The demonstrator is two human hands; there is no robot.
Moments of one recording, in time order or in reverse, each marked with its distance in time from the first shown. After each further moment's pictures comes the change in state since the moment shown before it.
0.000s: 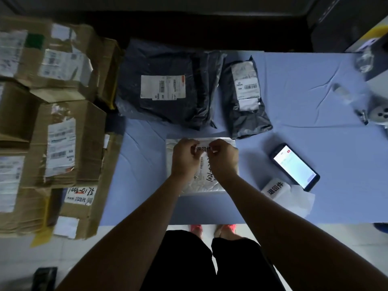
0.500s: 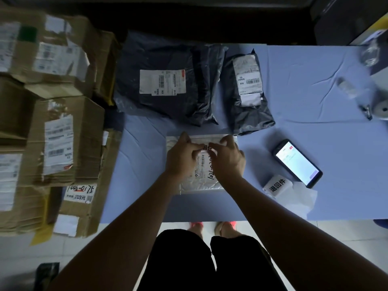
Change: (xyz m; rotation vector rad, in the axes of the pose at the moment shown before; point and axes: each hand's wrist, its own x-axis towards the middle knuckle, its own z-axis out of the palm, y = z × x) left_hand -0.001 -0.008 -0.018 0.312 -0.200 0.167; right_hand -0.006 0.014 -0.005 -0.438 -0.017 -0.169
